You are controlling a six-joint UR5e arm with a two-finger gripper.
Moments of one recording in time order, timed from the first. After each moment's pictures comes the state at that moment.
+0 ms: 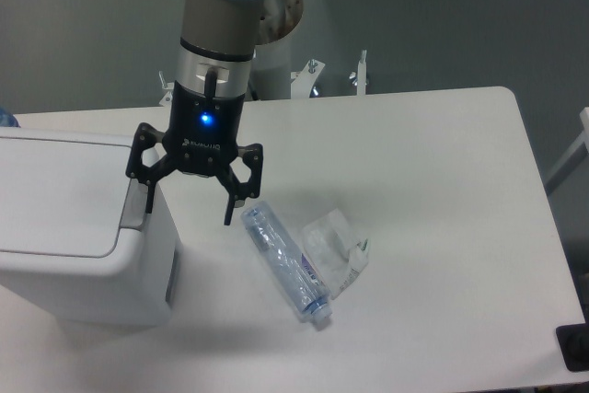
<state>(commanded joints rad) 2.25 -1.71 -1.62 -0.87 1.19 0.20</state>
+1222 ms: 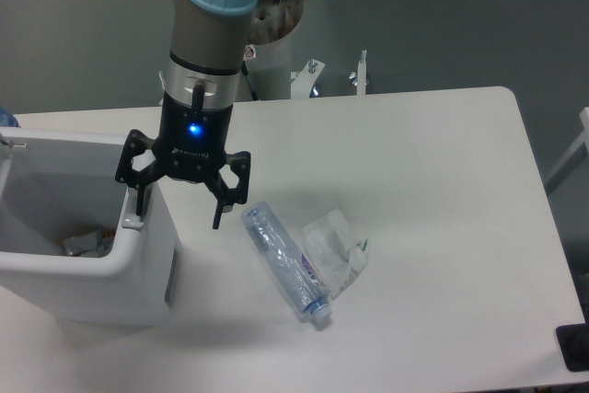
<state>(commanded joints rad) 2.24 -1.71 -1.61 -0.87 1.19 0.21</state>
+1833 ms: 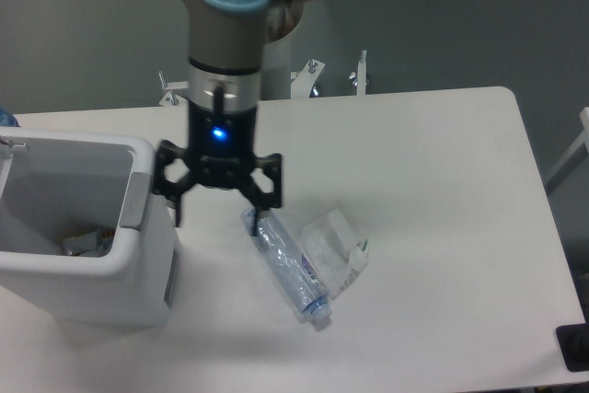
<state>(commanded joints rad) 2.34 -1.79 -1.55 -0.88 1.38 0.40</state>
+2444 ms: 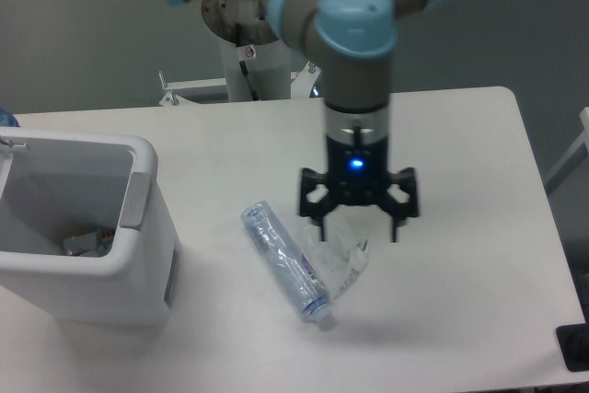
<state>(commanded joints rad) 2.58 -1.90 -1.56 -0.88 1.47 0.78</state>
